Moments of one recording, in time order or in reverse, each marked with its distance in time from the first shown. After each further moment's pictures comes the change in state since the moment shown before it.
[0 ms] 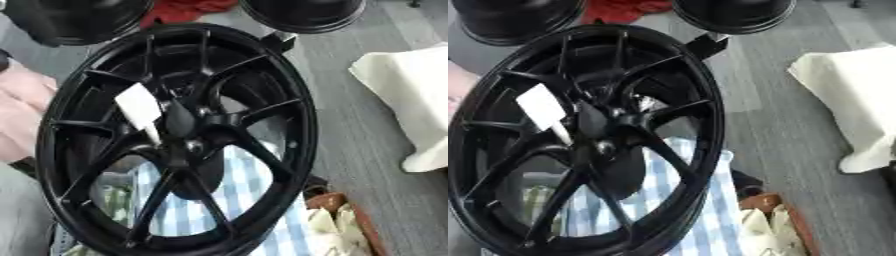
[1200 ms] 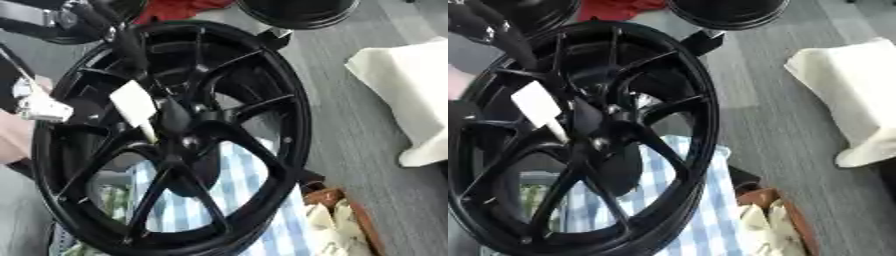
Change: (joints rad) left arm -0.151 -0.151 -0.238 0.182 -0.119 -0.092 0.011; right arm -0.016 0.001 0.007 0.000 -0.035 0.001 0.028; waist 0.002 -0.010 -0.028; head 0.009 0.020
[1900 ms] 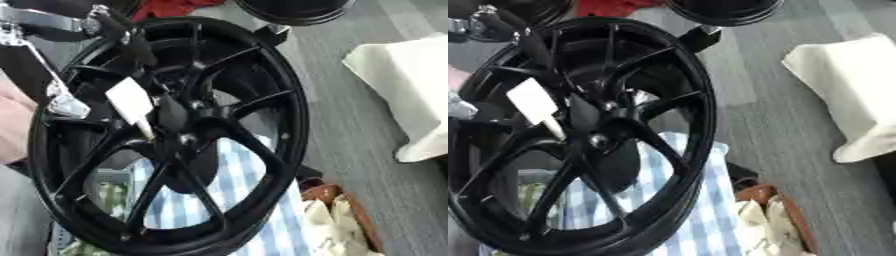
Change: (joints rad) left arm -0.025 -0.087 -0.065 0.149 -0.067 -0.029 0.025; right arm -0.009 0.022 0.004 0.000 -0.009 0.007 0.007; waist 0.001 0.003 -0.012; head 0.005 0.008
